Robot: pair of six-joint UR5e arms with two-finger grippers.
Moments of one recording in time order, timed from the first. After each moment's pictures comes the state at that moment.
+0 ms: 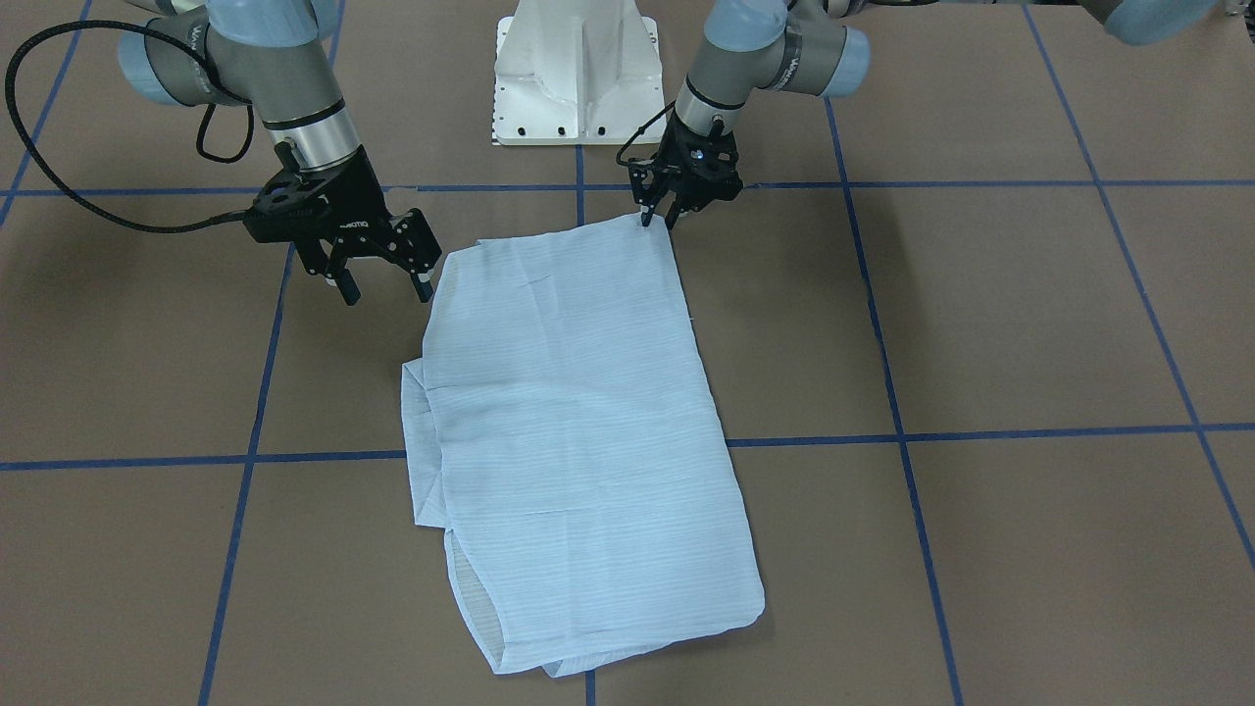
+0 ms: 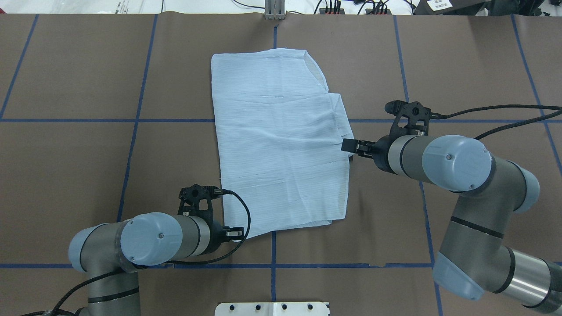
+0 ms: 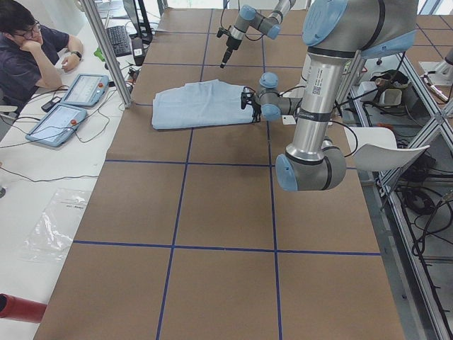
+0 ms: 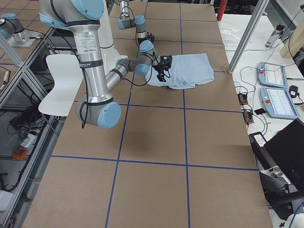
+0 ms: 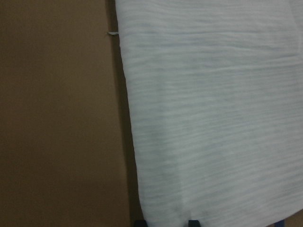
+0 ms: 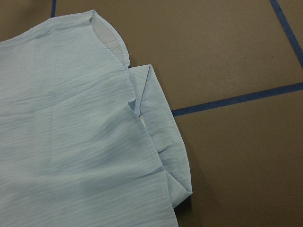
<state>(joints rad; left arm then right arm) -0.24 -1.94 -1.83 -1.99 -1.63 -1.45 0.52 -1.33 1.96 -1.18 1.55 1.43</state>
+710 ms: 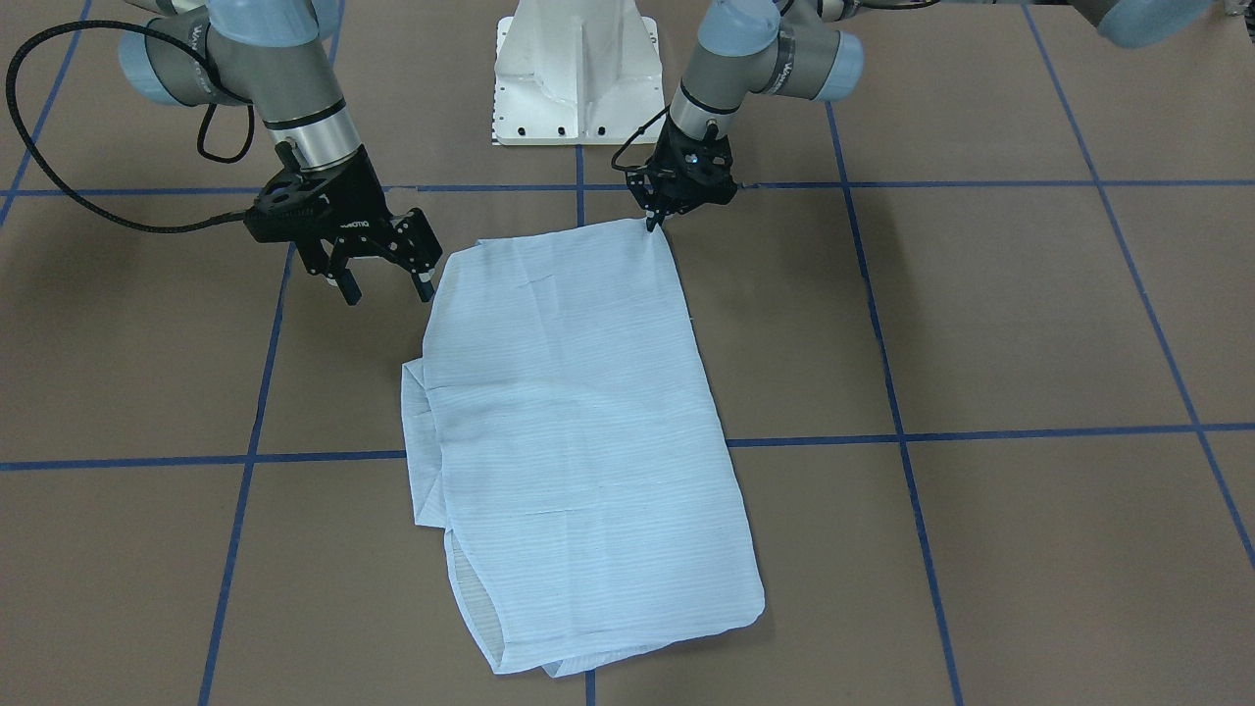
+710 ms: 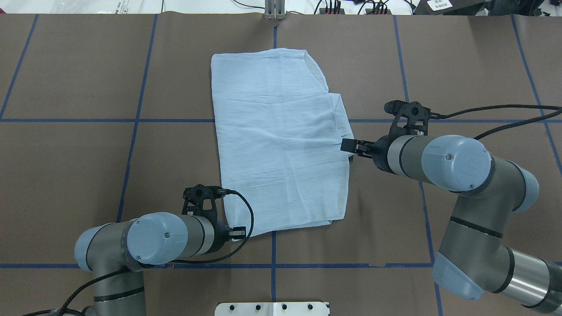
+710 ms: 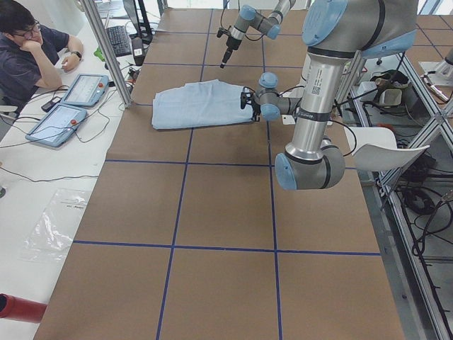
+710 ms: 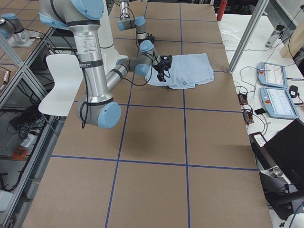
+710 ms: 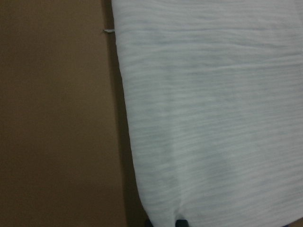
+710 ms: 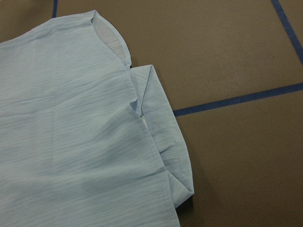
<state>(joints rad) -0.24 -1.96 -1.82 -1.99 -1.62 -1.45 0.52 -1.33 1.96 -1.18 1.55 1.43</state>
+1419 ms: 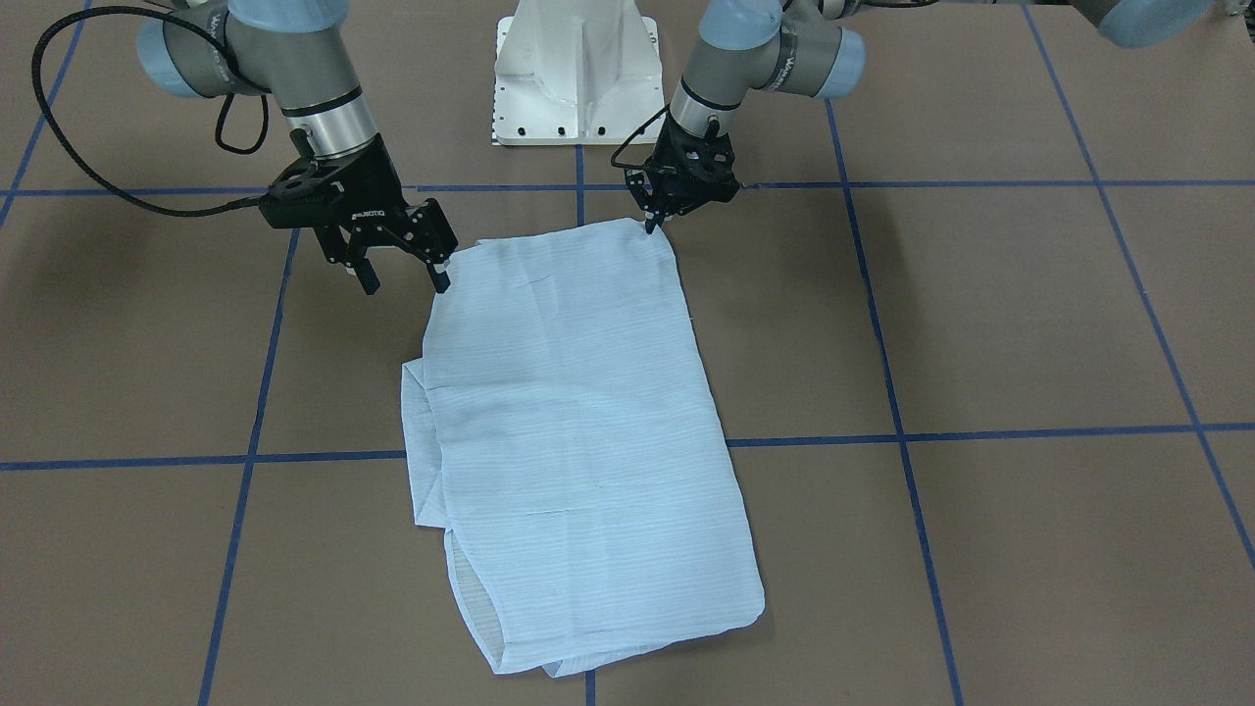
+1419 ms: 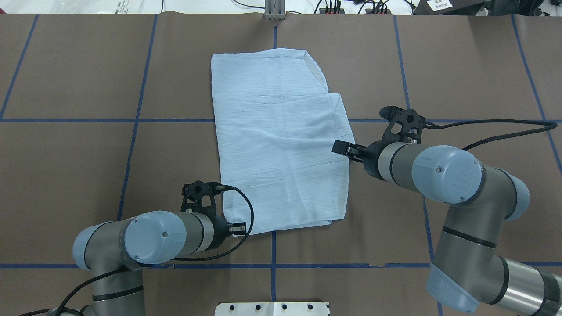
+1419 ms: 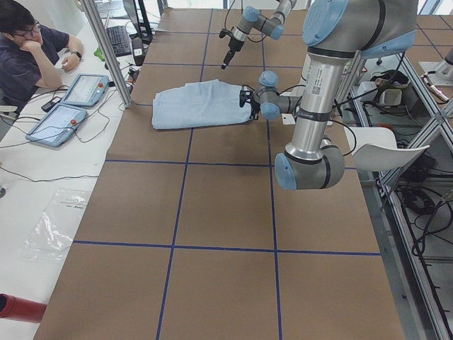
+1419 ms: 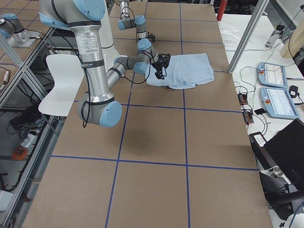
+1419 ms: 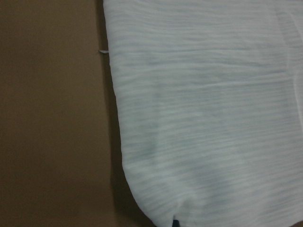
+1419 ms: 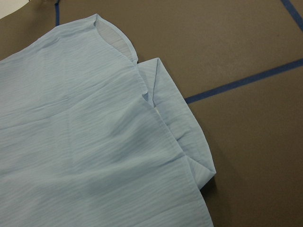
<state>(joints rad) -0.25 -1.96 -1.83 -1.99 -1.60 -1.45 0.45 -1.30 1.98 -1.20 1.48 1.61</state>
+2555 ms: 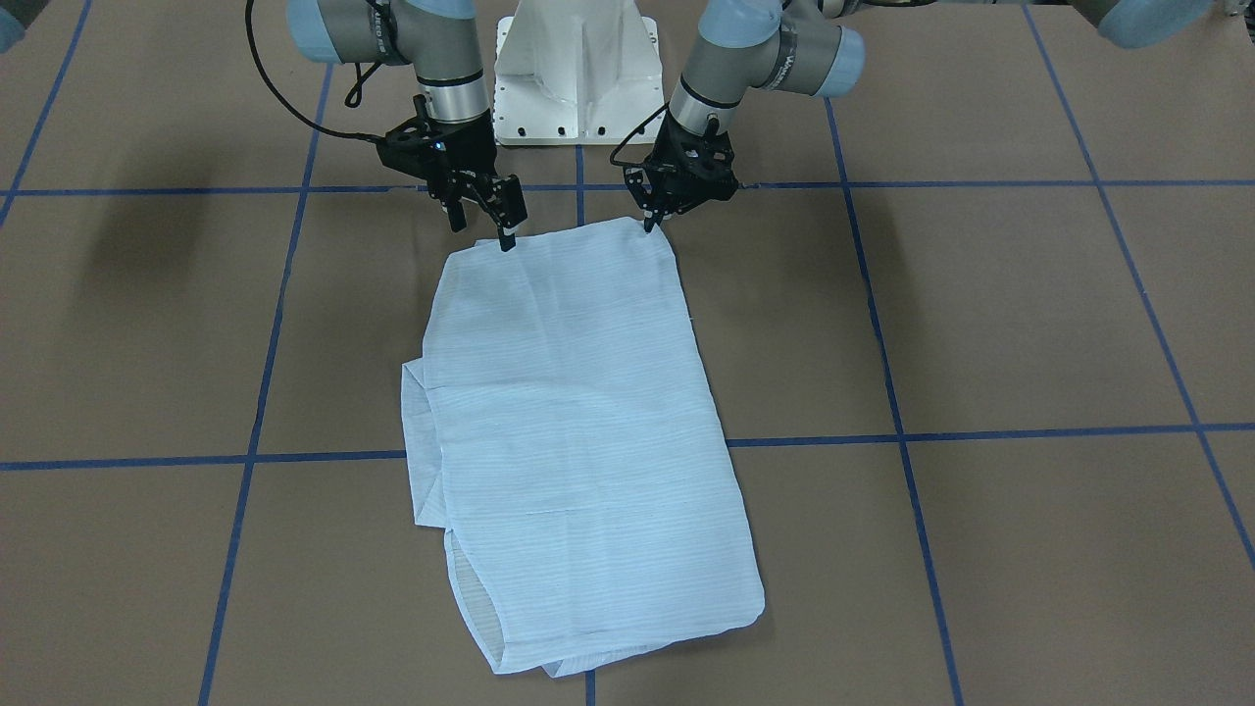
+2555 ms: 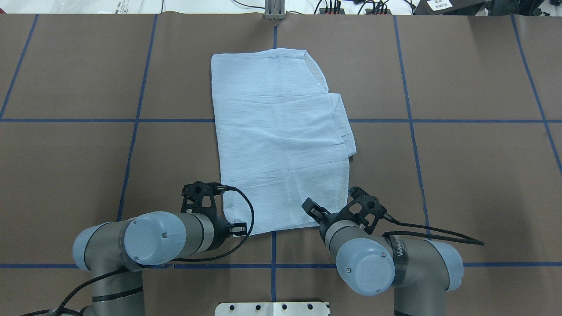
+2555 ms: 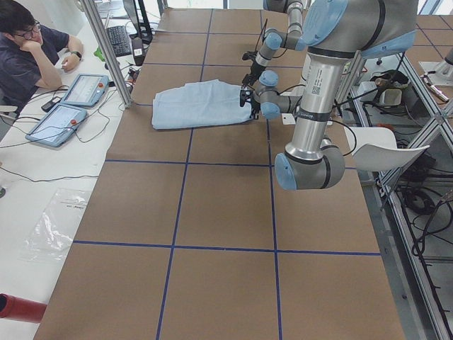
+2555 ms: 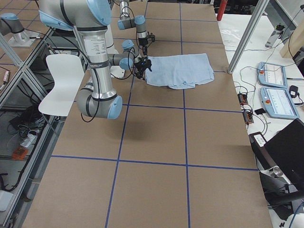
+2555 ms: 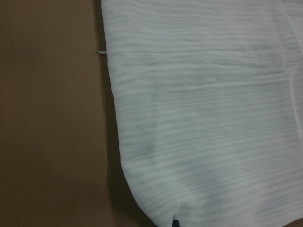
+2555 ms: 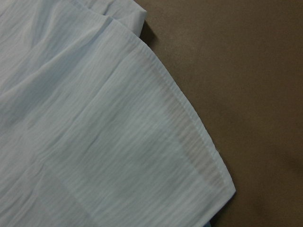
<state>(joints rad) -0.24 -1.96 -1.83 -1.99 -1.59 -1.46 0.16 -1.20 1.89 -1.41 1.26 2.14</state>
